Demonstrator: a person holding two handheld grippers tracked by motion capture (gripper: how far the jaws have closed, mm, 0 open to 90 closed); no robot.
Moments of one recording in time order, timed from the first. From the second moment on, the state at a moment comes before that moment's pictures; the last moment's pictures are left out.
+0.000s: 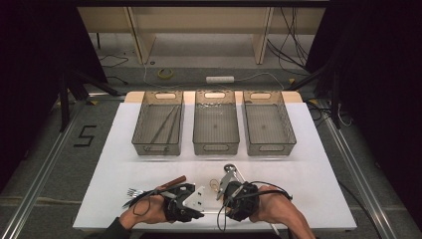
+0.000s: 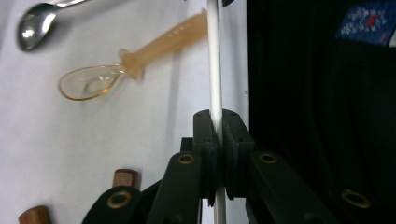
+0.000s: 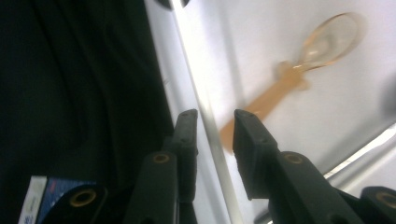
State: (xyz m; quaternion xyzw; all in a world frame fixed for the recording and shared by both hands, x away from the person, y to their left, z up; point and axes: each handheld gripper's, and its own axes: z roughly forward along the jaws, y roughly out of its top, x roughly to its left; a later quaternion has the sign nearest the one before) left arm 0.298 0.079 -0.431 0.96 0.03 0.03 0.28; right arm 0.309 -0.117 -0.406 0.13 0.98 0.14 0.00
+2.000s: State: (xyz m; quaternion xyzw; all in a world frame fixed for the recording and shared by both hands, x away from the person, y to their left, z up) left arm 0.446 0.207 -0.400 0.79 0.48 0.21 0.33; right arm 0.309 -0.210 -0.430 0.36 0.89 0.28 0.06
